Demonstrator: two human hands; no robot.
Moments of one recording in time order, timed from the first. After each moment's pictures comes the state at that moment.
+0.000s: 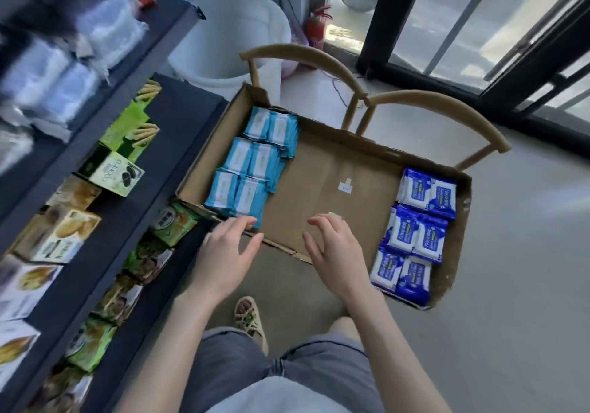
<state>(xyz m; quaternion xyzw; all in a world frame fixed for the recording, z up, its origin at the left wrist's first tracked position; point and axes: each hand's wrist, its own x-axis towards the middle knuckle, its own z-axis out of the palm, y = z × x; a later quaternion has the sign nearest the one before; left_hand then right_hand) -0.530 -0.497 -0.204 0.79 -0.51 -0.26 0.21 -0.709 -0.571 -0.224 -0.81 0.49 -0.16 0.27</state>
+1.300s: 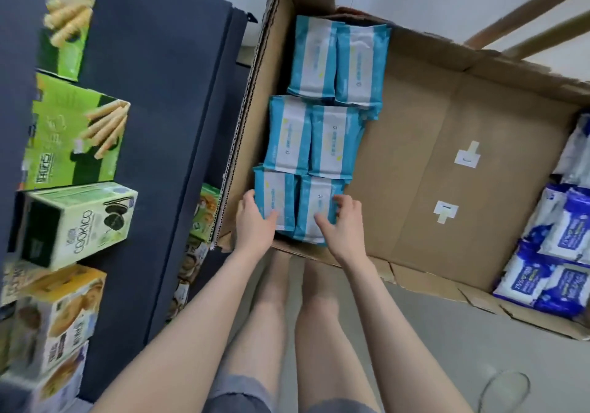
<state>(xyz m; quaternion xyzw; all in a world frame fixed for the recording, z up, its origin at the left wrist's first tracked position) -0.308 -0.656 -0.490 0.85 -0.25 -0.45 0.08 -0.463 -0.685 -0.494 -0.49 0.70 0.02 0.51</state>
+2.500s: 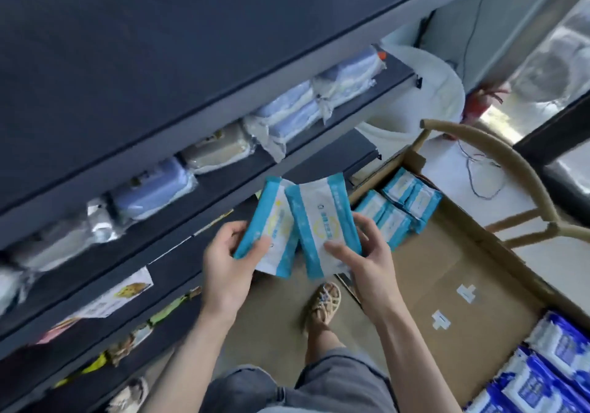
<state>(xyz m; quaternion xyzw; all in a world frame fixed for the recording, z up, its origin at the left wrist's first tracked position) -0.339 -0.412 -0.155 0.73 -0.07 -0.19 0.65 -0.455 -0.556 -0.160 -0.52 0.34 -0.17 0.76</state>
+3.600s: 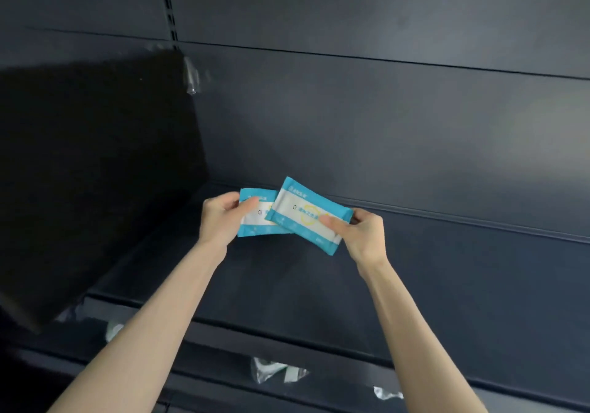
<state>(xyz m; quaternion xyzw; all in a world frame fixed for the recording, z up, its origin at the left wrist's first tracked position) -0.065 -0.030 0.019 0.71 0.12 0.18 0.67 -0.052 -0.243 0.016 -0.72 0.02 -0.04 0.69</state>
